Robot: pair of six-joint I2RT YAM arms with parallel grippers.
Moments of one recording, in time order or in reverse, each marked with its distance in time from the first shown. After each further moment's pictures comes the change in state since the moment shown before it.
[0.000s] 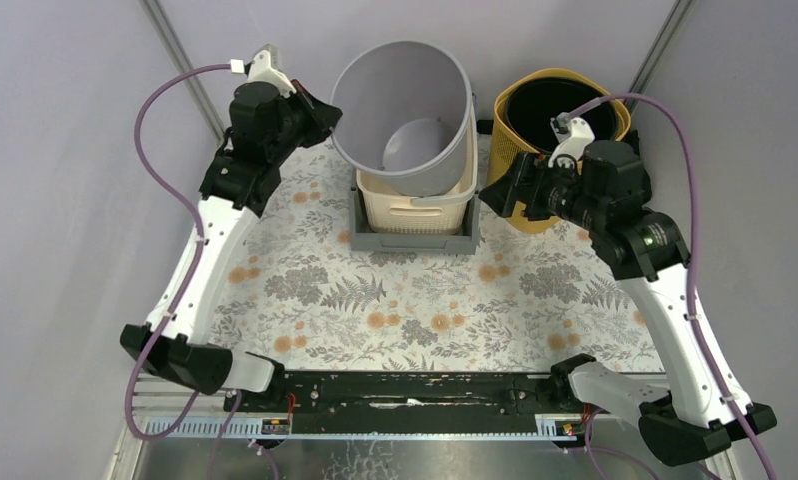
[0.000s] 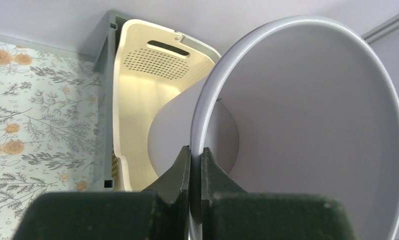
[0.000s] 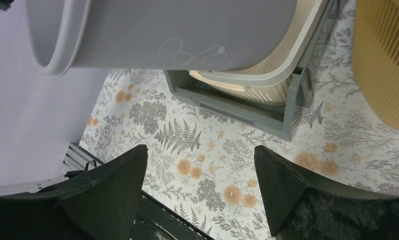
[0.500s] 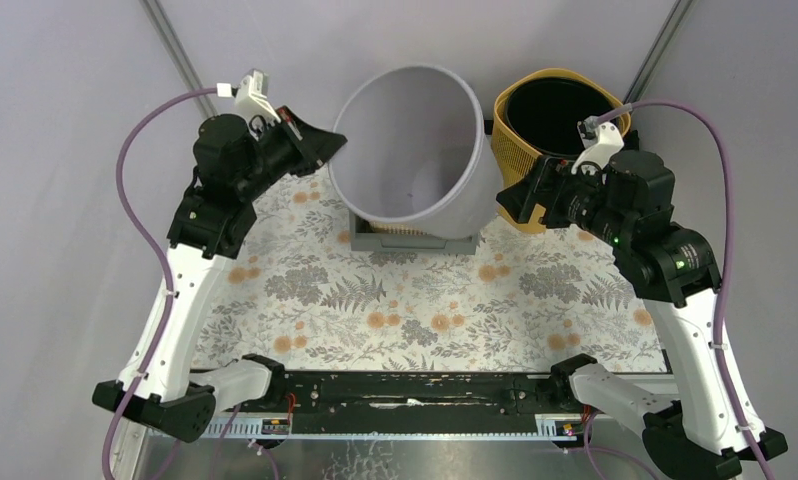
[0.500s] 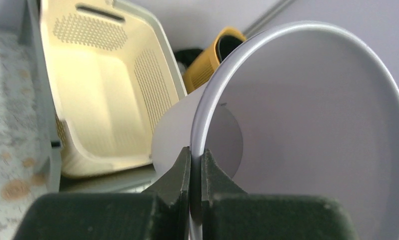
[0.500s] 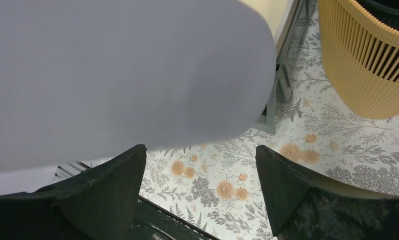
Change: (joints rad) left arm -0.002 -0.232 -0.109 -0.019 0.215 -0.061; right arm 0.000 -0.074 0.092 -0.117 0.101 0.000
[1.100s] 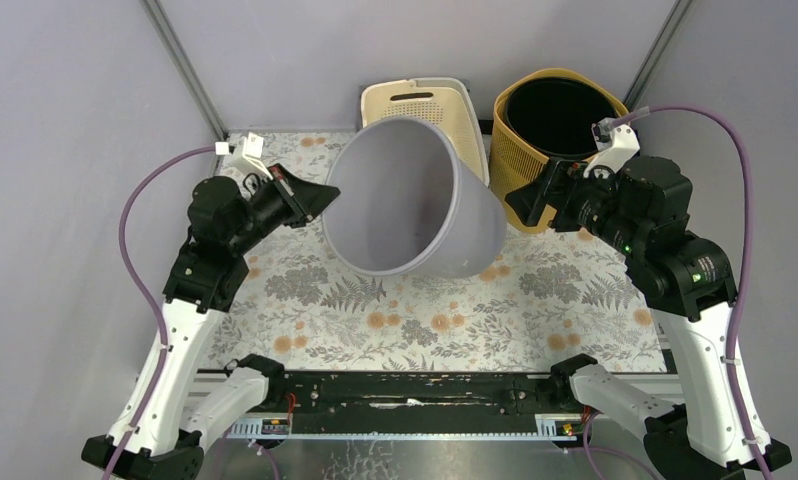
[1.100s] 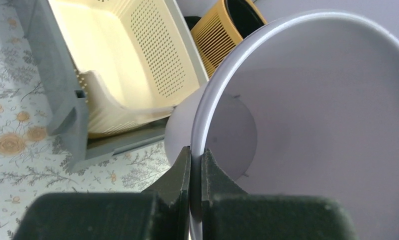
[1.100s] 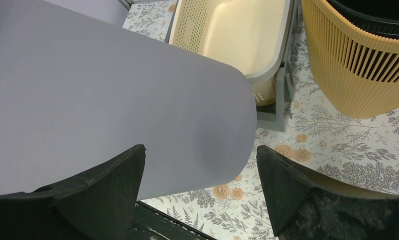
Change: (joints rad) left arm 0.004 -0.281 -0.398 0.079 0.104 -0.034; right arm 0.000 -0.027 0.047 -0.055 0.046 -0.007
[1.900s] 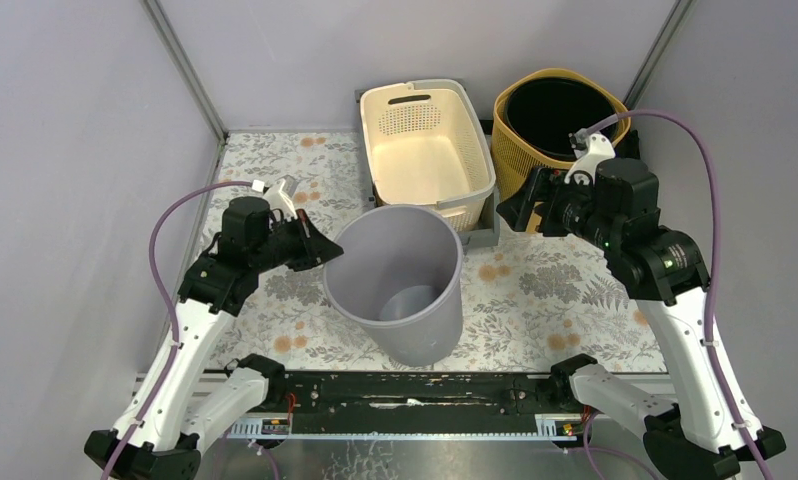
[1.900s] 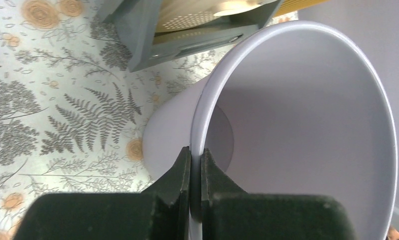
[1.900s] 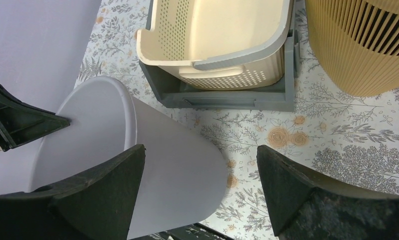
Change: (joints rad) left arm -0.021 -0.040 -0.147 -0.317 0.046 0.113; right arm 0.000 0.008 -0.115 0.021 -0.004 0.000
